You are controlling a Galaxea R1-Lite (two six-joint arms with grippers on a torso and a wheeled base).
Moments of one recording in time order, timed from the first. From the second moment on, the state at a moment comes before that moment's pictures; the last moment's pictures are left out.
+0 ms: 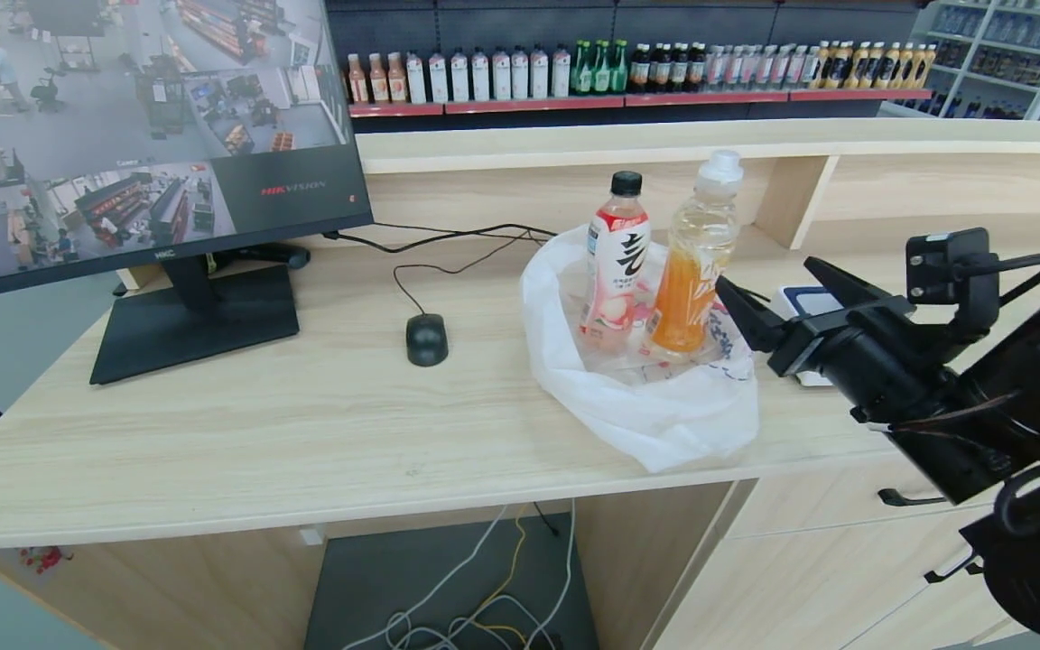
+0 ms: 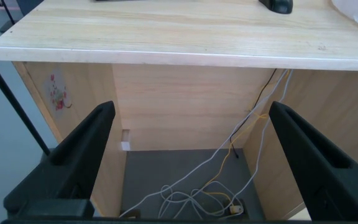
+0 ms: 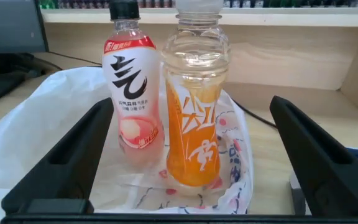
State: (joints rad) left arm 0.00 0.00 0.00 0.00 0.00 0.00; right arm 0.34 1.77 -0.52 -1.57 0.01 -0.04
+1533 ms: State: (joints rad) left arm 0.00 0.00 0.00 0.00 0.00 -0.02; right arm 0.35 1.66 -0.40 -1.57 0.01 -0.02
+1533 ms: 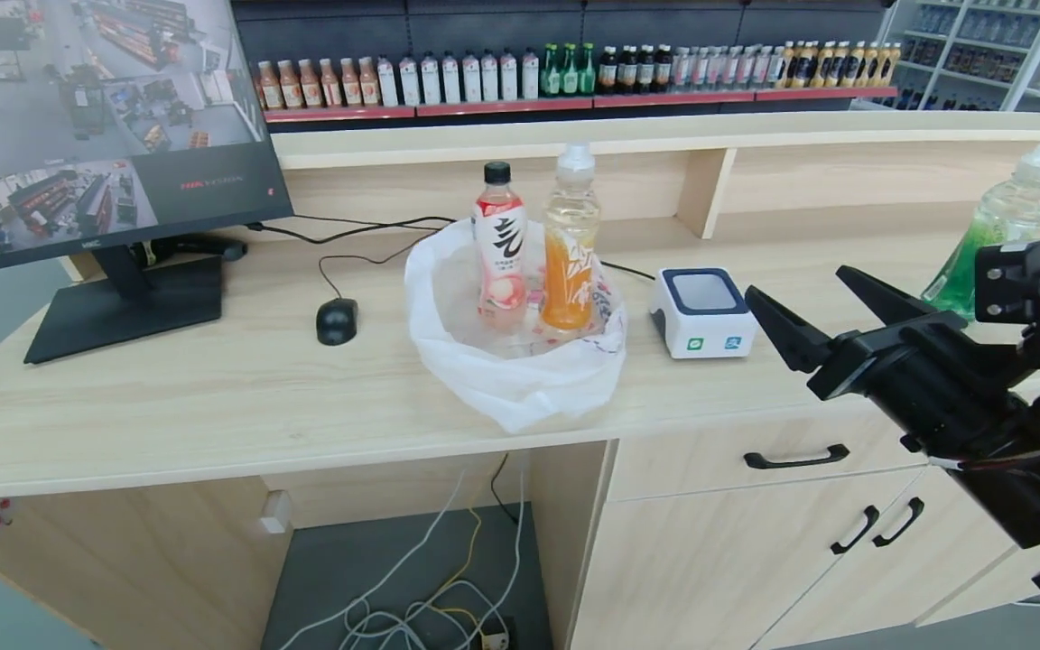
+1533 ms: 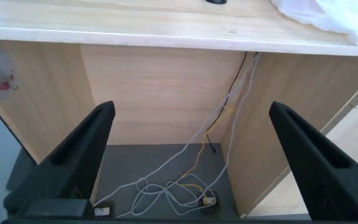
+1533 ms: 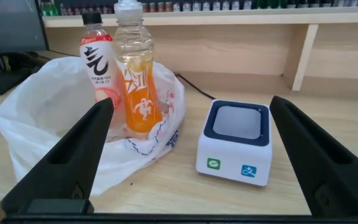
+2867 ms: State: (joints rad) left arm 0.00 0.00 0.00 0.00 0.00 -0.02; right arm 0.33 1.62 -0.36 -1.57 0.01 -0.02
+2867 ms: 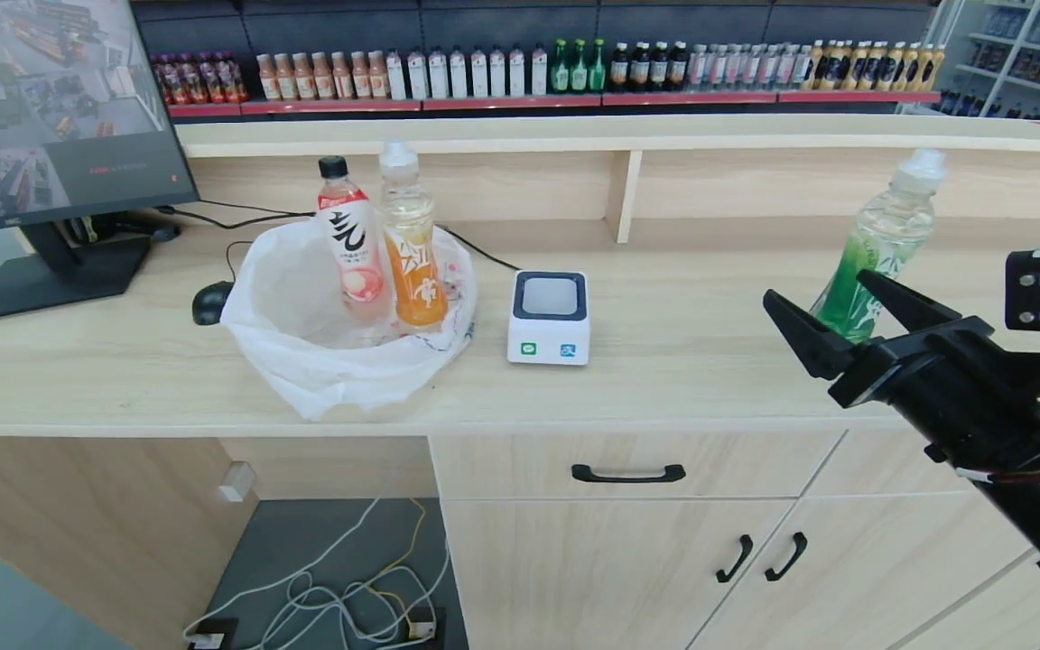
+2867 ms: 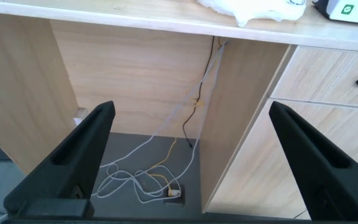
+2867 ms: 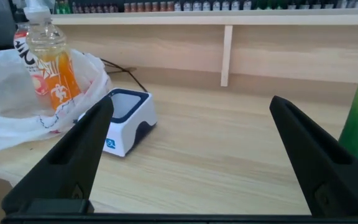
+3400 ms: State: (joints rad) left arm 0.00 0.00 0.00 0.00 0.00 -0.02; right arm 0.35 1.62 -0.32 -1.57 0.01 -0.02
